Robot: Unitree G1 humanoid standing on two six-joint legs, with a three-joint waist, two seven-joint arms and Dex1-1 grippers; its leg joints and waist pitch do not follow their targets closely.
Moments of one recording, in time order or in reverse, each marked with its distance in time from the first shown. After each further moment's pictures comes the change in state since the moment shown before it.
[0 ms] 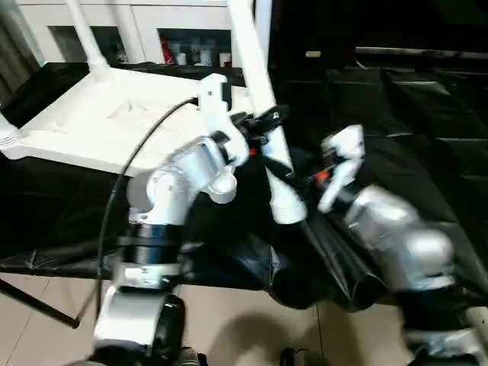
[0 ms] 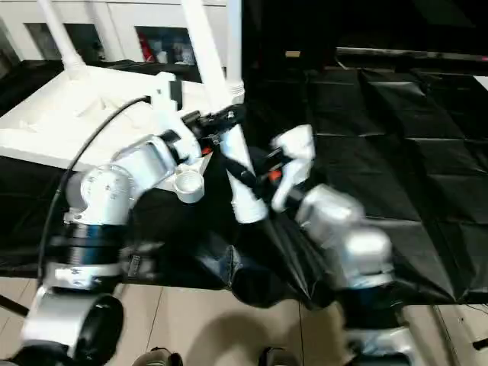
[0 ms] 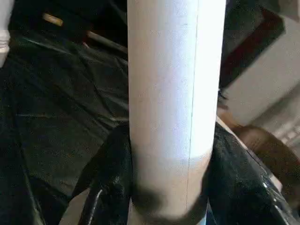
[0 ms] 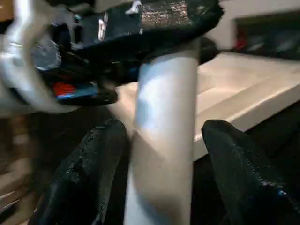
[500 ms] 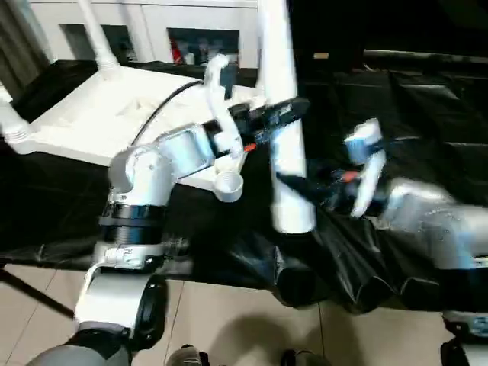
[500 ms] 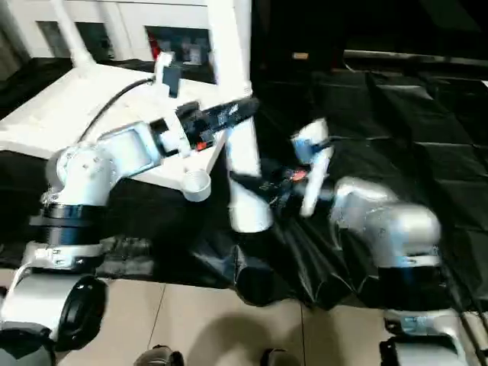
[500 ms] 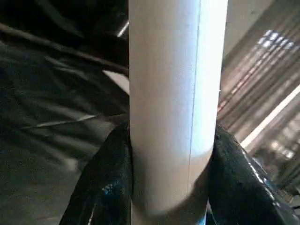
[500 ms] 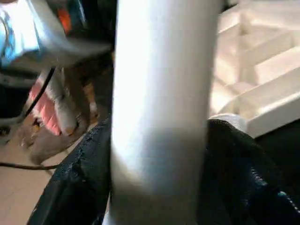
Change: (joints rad) left arm -0.078 0.051 0.013 0.009 -0.139 0.105 -0.218; right arm -0.050 -0.111 0.035 0.034 0.099 0.191 0.163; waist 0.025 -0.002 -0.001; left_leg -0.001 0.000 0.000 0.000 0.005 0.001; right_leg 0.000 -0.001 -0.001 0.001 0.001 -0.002
